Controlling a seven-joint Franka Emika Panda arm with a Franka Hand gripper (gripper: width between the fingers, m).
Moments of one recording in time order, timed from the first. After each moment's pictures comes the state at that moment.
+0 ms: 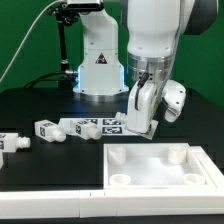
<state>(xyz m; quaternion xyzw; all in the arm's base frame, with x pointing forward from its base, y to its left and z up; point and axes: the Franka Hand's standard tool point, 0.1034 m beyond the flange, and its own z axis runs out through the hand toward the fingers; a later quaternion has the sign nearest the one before) 0.433 0.092 0.035 0.53 -0.84 -0.08 0.07</state>
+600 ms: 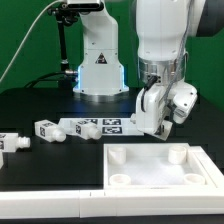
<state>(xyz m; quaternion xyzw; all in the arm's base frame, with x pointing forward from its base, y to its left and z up) 0.427 0.109 0.029 0.49 -0.87 -0.09 0.06</state>
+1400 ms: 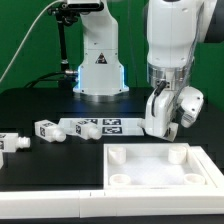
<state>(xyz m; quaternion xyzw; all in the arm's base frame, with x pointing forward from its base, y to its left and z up) 0.408 0.128 0.017 0.51 -0.85 -0.09 0.07</state>
